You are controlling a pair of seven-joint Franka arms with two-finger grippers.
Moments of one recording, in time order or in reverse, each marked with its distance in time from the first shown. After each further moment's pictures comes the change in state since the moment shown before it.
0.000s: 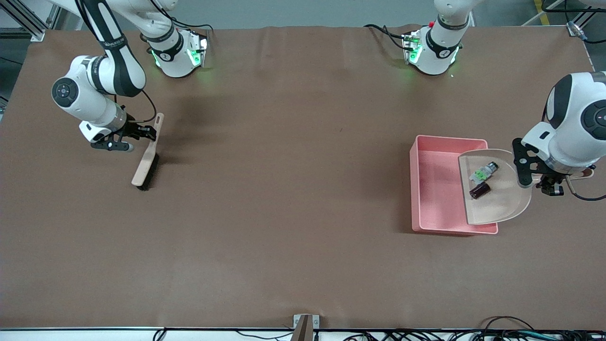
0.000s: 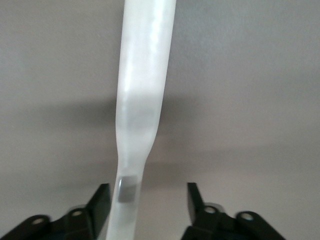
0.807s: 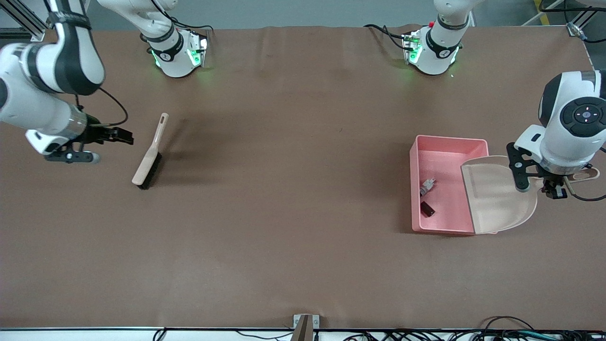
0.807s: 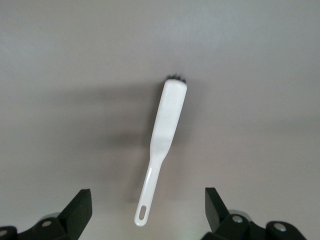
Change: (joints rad) left arm -0.029 -0.003 -0.036 0.042 0.086 0.003 -0.128; right arm 0.036 -0.005 0.001 0.571 0.002 -0.623 0.001
